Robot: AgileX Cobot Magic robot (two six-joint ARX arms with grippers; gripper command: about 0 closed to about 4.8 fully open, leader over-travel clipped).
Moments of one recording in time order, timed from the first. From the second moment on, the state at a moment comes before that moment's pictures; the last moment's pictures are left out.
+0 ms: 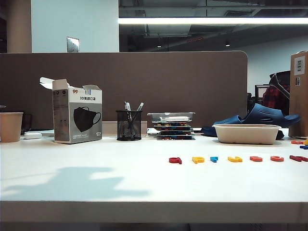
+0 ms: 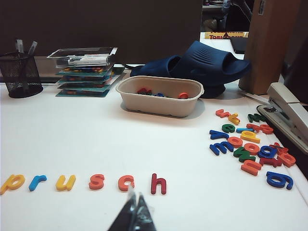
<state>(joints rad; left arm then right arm) -0.95 1.42 1.86 -1.21 -0.20 -0.82 -0.07 0.01 0.01 -0.01 -0.15 0.03</state>
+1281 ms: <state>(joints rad) -0.96 1.42 1.86 -1.22 -0.21 -0.84 -0.07 0.51 0.90 -0.59 -0.20 0.03</state>
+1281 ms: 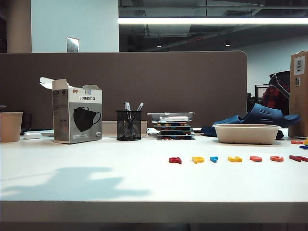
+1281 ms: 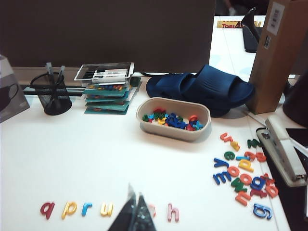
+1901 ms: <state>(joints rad) -0.96 1.42 1.86 -1.22 -0.22 -0.84 0.01 1.28 1.74 -1.11 -0.20 0.06</state>
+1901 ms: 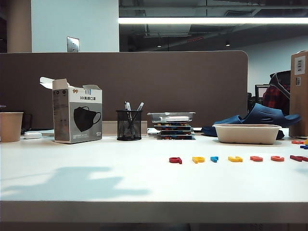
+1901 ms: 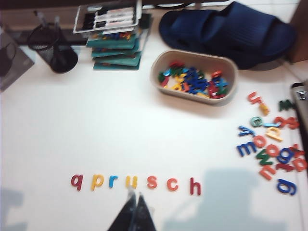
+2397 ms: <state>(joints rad) -0.96 1.42 1.86 -1.22 -0.22 -0.84 0.09 1.63 1.83 -1.31 -0.20 0.08</state>
